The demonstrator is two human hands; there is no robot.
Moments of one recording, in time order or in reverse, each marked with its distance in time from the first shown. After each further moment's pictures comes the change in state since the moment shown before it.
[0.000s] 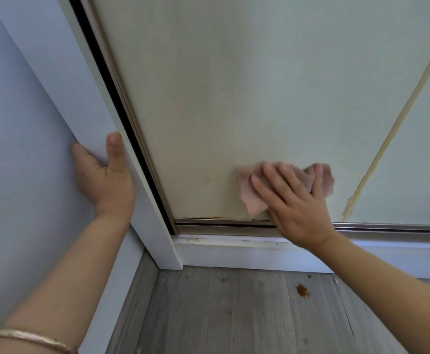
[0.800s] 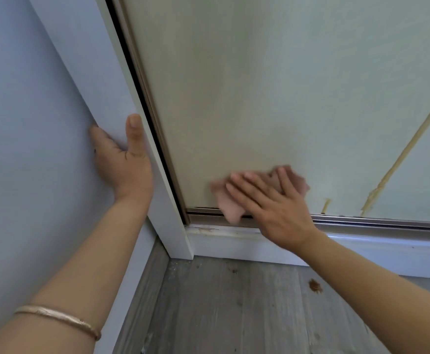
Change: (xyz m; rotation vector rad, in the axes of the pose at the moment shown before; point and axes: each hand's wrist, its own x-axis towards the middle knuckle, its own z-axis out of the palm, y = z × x) left_hand -0.004 0.010 0.004 0.003 0.003 0.034; right_hand 0.023 -0.049 0.007 0.066 -0.113 -0.111
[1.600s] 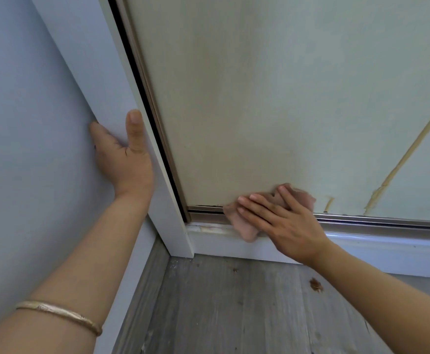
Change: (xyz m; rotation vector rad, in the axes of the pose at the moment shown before) left_hand 0.002 -0.003 0.001 -0.001 0.003 -0.012; right_hand -0.039 0.005 0.003 0.028 -0.157 -0.148
